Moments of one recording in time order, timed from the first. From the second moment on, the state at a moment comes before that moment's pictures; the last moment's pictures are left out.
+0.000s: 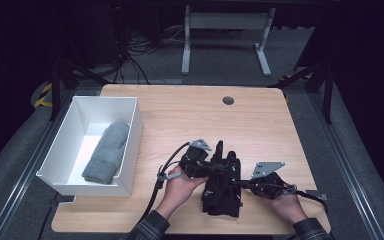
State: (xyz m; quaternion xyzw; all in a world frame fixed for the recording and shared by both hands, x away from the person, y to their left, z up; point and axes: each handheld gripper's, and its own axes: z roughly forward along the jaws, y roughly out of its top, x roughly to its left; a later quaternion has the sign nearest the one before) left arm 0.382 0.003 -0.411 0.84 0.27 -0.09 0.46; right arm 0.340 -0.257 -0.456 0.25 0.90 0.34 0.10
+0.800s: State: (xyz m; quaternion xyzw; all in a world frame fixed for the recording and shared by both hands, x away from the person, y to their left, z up) left arm 0.385 -0.040 -0.441 0.85 0.25 -0.13 0.44; right arm 0.341 -0.255 -0.457 0.25 0.89 0.36 0.09
